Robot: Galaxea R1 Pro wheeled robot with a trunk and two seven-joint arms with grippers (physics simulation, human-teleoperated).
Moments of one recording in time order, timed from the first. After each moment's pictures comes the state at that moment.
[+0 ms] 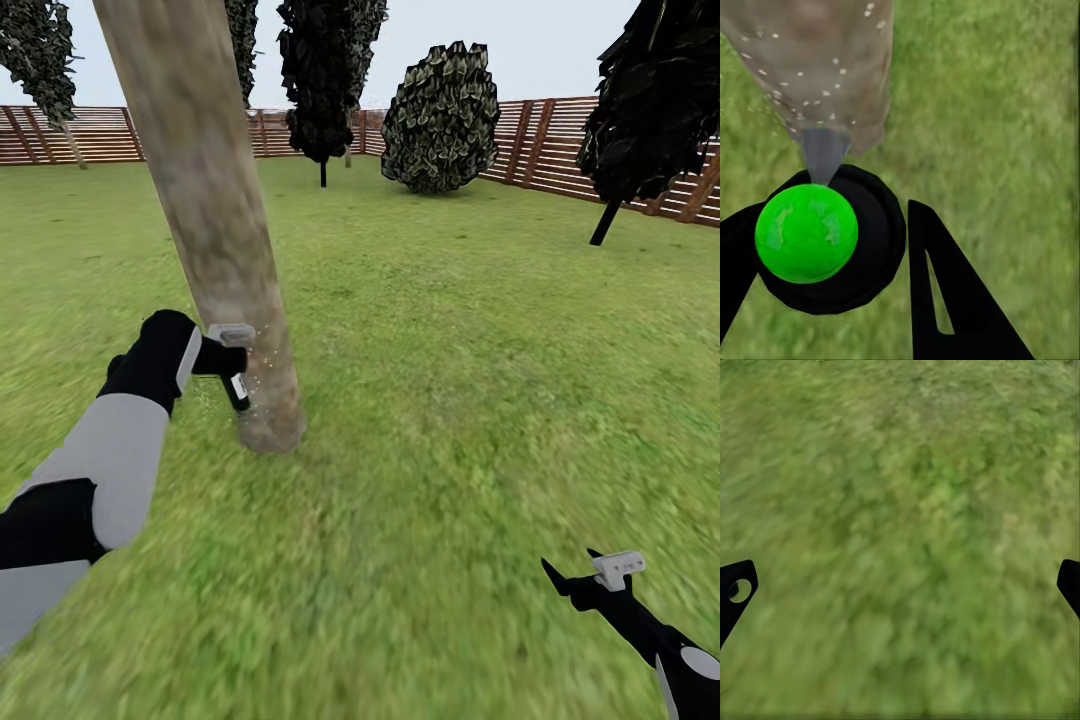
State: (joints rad) left arm -1.35 0.04 0.14 -0.66 -0.21 1.01 -0.24; right arm -0.40 -0.19 -0.69 -0.75 0.38 -0.29 0.68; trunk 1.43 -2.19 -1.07
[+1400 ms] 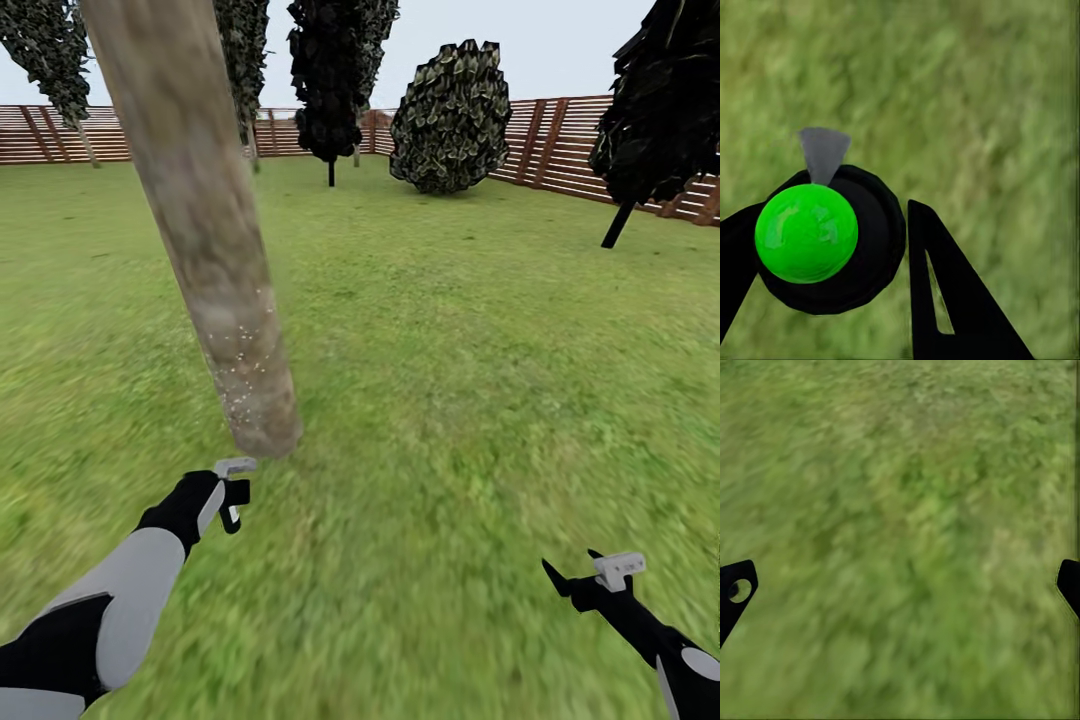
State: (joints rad) left arm -0.95 0.02 0.26 -0.40 -0.15 0.52 0.04; right arm -0.40 -0.19 -0.69 -0.75 0.38 -0.29 0.68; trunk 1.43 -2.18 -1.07
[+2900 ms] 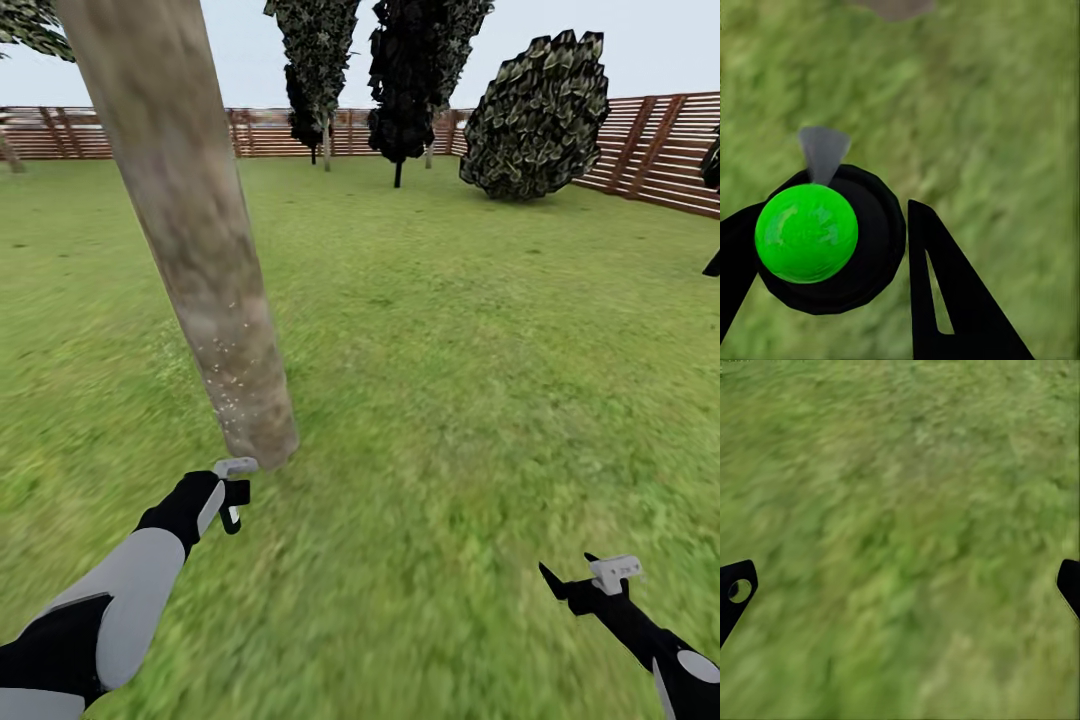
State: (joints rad) left arm -0.95 0.02 0.26 -0.40 -0.15 0.52 0.04; right arm -0.40 -0.18 -0.69 -0.73 0.38 -0.29 0.68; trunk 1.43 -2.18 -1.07
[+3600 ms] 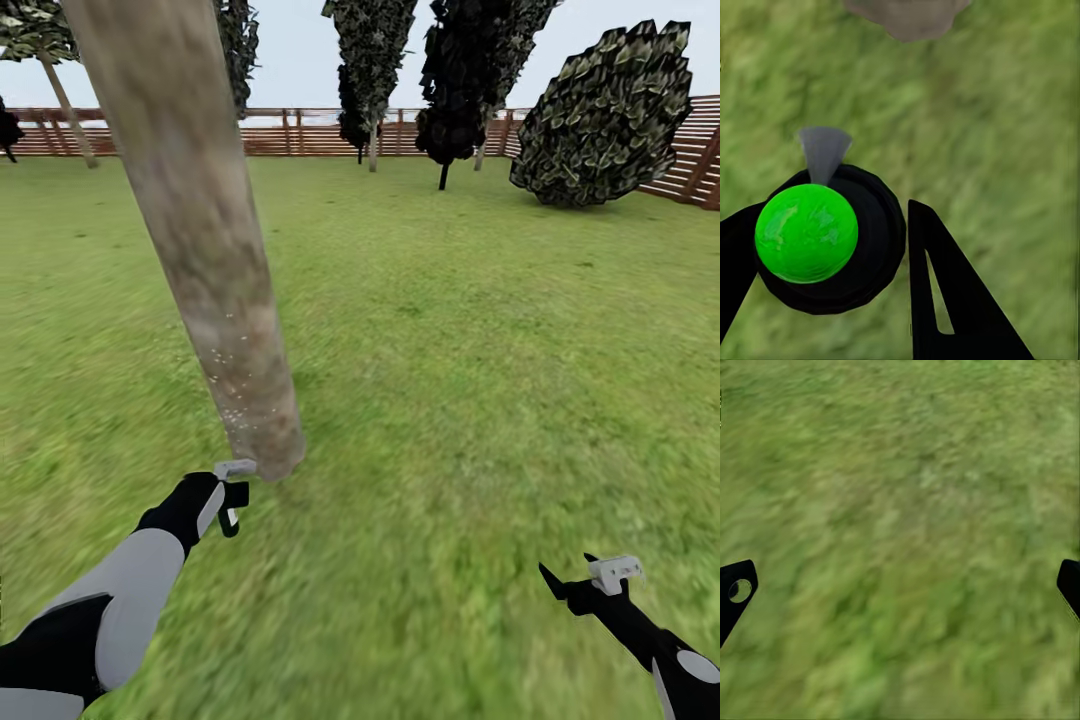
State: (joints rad) left arm -0.95 0.02 0.26 -0.39 -0.15 0.52 0.04; right arm -0.40 -0.18 -0.69 -0.73 0.38 -0.29 0.68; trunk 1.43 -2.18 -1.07
